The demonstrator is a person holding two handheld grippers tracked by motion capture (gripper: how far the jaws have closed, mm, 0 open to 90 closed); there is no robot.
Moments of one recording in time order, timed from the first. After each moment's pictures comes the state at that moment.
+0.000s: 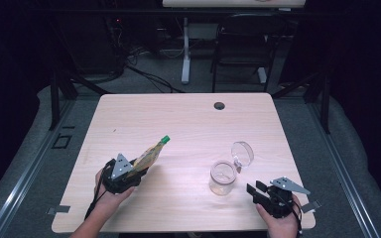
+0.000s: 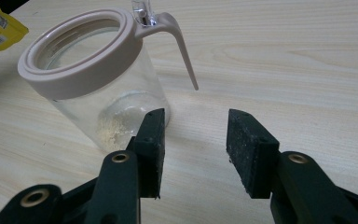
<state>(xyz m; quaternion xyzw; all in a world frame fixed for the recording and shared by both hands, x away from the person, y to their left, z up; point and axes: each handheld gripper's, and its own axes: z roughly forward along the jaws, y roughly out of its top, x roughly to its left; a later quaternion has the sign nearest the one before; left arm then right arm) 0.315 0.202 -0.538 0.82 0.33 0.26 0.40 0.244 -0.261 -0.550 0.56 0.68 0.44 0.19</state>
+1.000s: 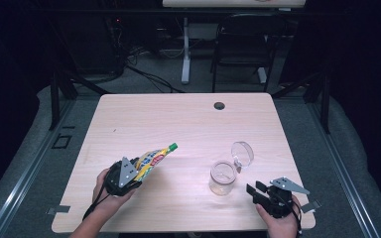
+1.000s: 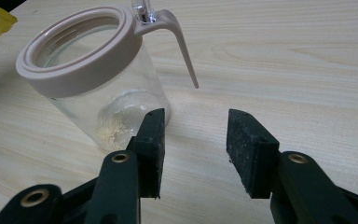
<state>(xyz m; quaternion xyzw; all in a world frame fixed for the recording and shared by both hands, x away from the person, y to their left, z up) 0.301 0.188 -0.529 0.83 0.27 0.34 0.35 0.244 -0.261 -0.550 0.56 0.68 0.44 0.19</state>
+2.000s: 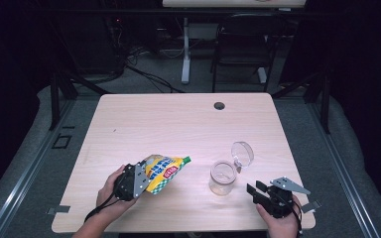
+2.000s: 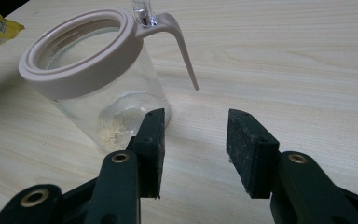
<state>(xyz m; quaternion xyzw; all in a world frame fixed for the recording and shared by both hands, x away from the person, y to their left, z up) 0.290 0.165 -0.534 0.85 0.20 0.39 0.29 0.243 -0.261 -0.549 0.55 0.68 0.44 0.19</state>
